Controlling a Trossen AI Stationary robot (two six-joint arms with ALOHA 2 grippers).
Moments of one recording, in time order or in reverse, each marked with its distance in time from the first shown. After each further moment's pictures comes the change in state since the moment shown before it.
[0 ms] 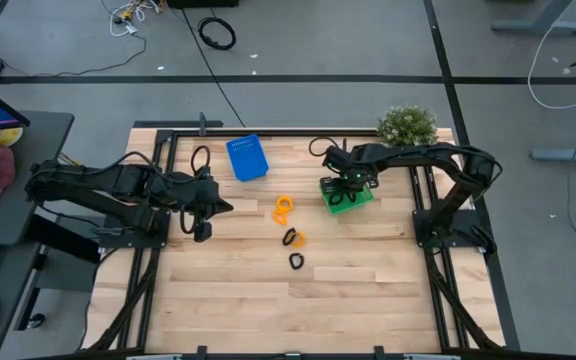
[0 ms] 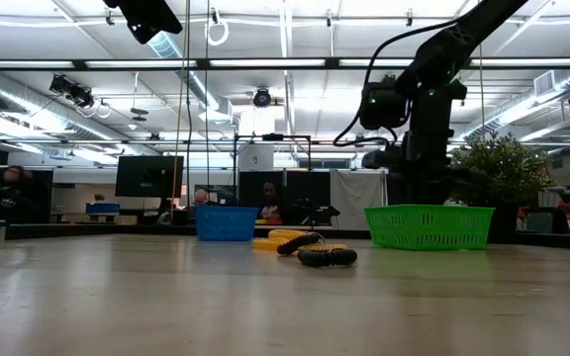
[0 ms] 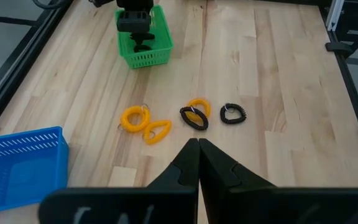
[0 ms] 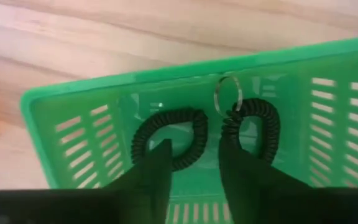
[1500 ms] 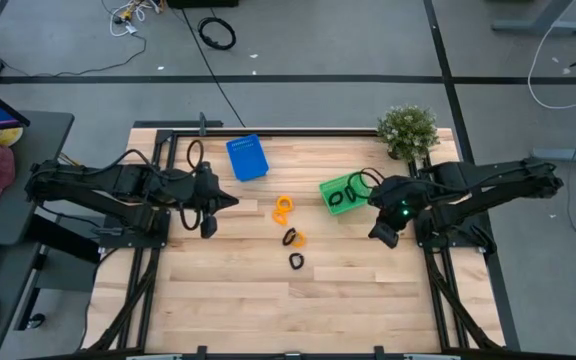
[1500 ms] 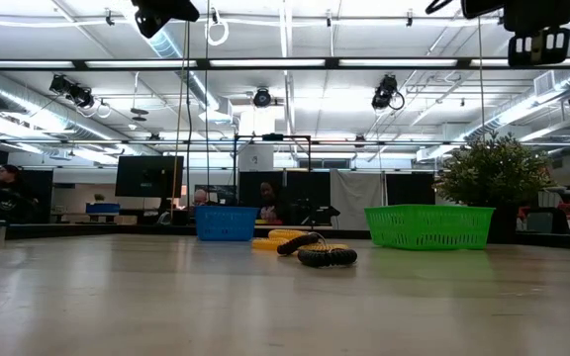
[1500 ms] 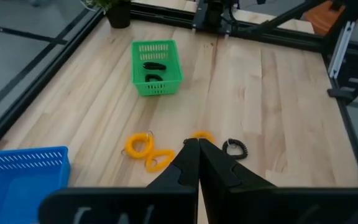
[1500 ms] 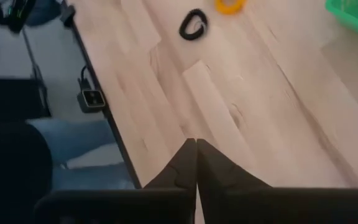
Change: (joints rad) left arm 0.000 0.000 0.000 0.110 -0.068 -0.073; right arm 0.549 -0.639 0.051 -0.252 -0.205 -0.151
